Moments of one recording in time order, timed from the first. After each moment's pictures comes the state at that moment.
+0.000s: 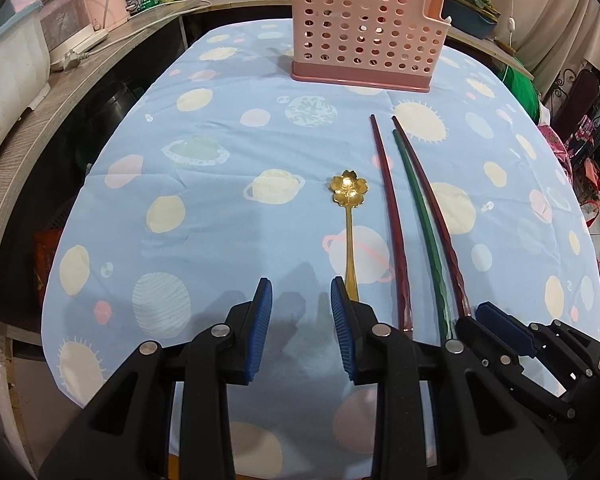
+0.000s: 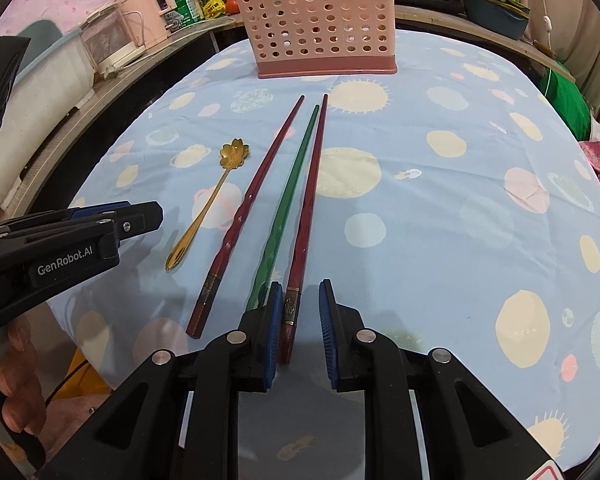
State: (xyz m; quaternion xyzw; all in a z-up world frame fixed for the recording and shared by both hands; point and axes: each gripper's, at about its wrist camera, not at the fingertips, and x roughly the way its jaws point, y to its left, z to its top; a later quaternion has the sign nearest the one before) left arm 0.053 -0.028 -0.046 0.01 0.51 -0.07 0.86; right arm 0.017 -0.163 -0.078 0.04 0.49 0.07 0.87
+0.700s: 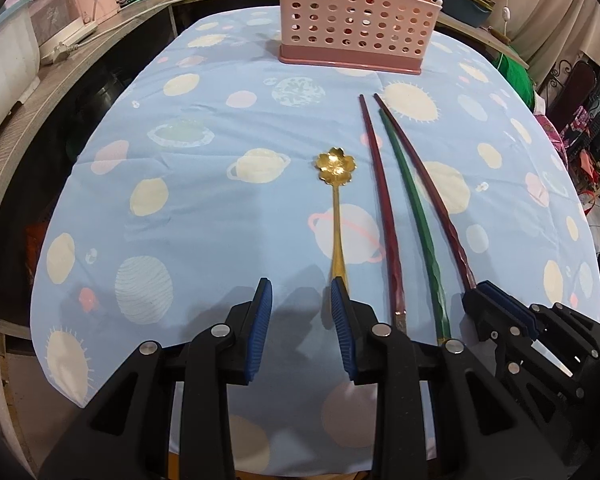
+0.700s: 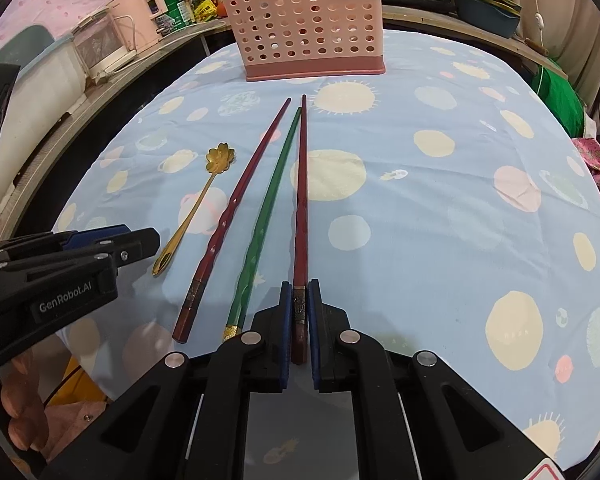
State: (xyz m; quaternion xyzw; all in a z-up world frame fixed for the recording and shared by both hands) left arm 0.048 -0.034 -0.056 0.01 0.53 -0.08 0.84; right arm 0.020 -0.171 -0.080 0.04 0.49 0.06 0.87
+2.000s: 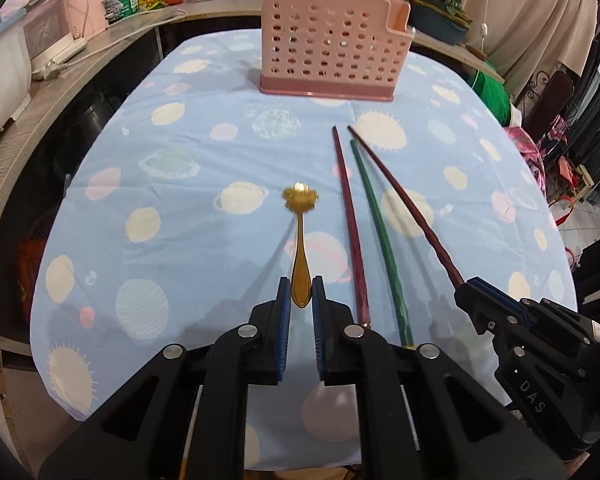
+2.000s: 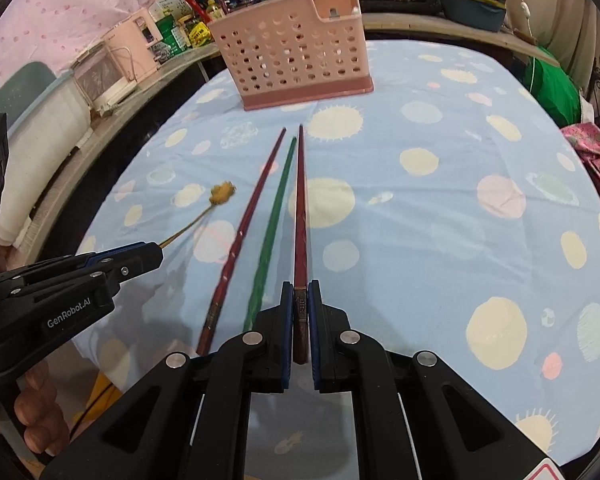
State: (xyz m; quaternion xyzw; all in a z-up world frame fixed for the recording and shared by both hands) left arm 0.046 -0.032 -0.026 -0.01 0.50 -0.12 0.86; right arm 0.018 -0.186 -0.046 0.09 0.46 0.06 0.88
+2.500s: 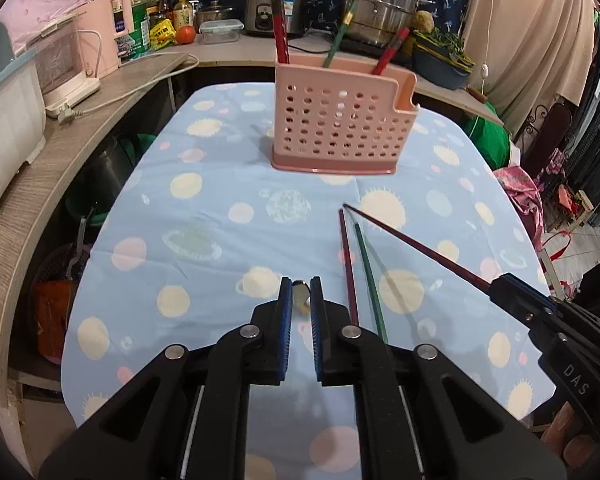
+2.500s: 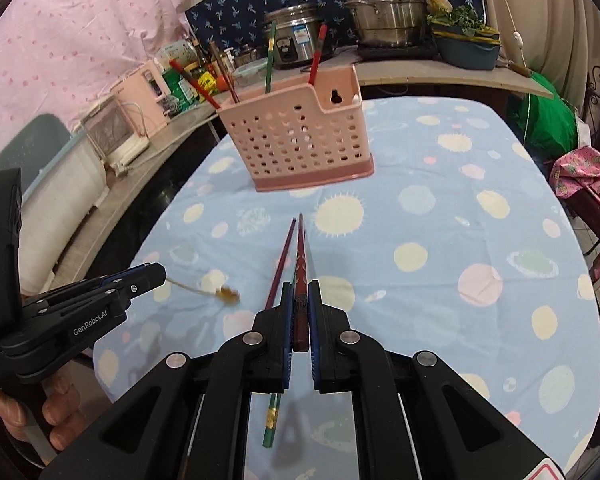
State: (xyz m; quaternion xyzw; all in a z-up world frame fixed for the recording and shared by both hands) left arm 0.075 -0.022 0.028 -0.02 0.44 -0.11 0.89; right arm 0.043 -0.203 0.021 0.11 0.40 0.06 0.91
